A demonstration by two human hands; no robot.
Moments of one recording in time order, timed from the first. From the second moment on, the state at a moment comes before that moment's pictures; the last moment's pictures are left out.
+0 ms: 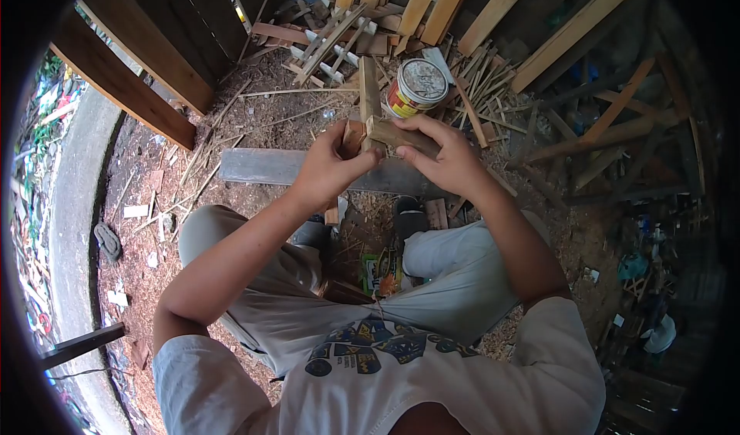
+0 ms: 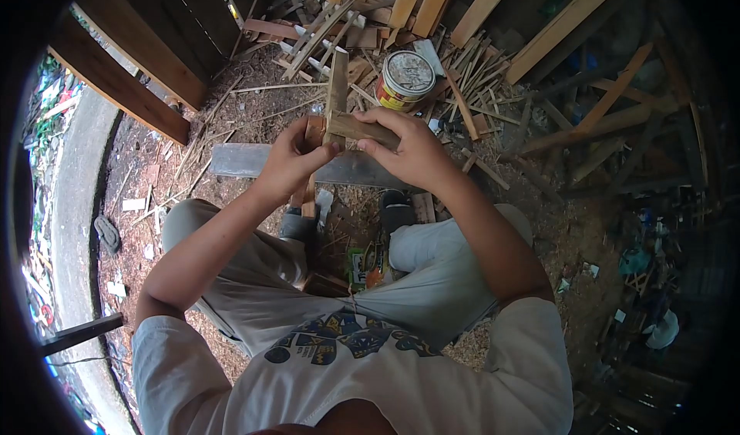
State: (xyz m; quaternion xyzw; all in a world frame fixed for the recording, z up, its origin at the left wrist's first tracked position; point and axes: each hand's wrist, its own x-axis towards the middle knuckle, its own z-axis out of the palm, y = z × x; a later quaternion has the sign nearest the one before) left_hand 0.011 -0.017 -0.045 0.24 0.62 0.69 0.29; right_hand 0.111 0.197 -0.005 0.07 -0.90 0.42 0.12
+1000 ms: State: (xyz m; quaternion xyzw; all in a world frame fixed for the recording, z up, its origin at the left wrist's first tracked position) left_hand 0.030 -0.024 -0.059 0.25 0.72 0.62 0.21; right_hand 0.126 0.186 -0.040 0.09 -0.90 0.39 0.17
